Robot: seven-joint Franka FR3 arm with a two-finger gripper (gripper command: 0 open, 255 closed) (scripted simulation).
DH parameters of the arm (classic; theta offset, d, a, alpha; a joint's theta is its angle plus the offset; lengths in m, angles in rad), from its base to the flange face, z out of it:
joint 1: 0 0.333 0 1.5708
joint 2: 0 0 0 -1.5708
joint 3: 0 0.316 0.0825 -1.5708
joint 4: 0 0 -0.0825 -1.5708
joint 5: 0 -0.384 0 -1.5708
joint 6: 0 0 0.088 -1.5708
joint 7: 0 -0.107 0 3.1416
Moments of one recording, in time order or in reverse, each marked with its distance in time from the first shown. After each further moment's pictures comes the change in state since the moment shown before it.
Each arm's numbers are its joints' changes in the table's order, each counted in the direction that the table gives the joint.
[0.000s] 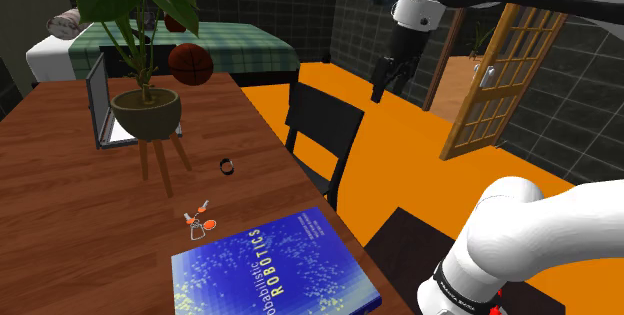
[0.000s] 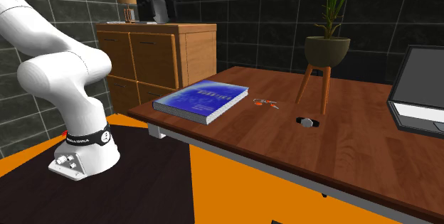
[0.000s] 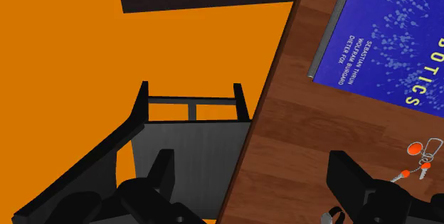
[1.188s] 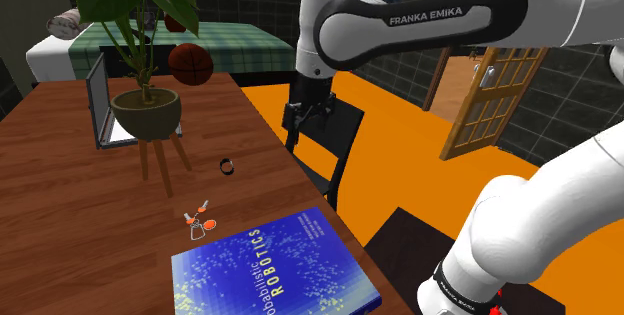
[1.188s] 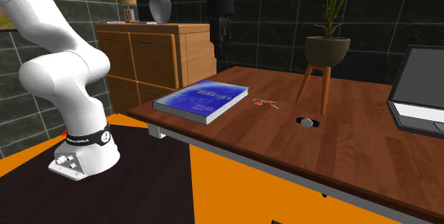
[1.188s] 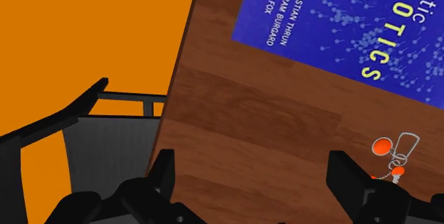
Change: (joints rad) arm 0.076 -0.414 0.231 -0.049 -0.079 0.294 -0.235
